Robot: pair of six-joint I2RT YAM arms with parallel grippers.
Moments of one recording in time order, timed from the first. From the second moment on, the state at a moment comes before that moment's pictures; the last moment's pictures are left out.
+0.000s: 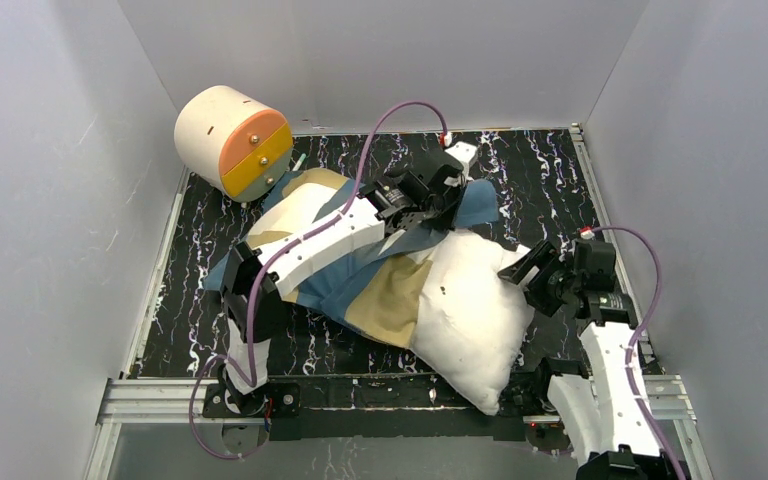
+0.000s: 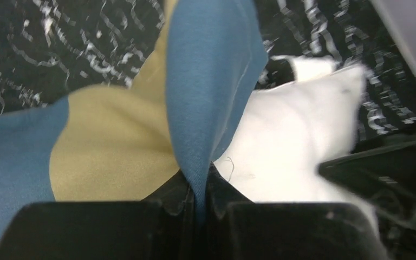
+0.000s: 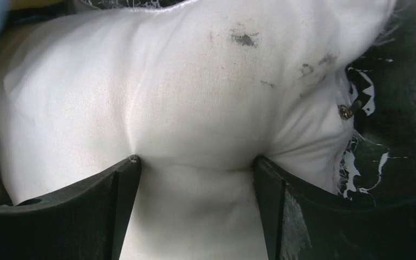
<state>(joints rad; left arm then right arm) -0.95 1.91 1.83 -0.64 -0.13 -0.32 -0.07 0.73 0.63 -0.77 -0.36 0.67</state>
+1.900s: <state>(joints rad) -1.08 1.31 1.25 -0.64 -0.13 -0.56 -0.06 0.57 0.85 -1.25 -0.34 0.81</state>
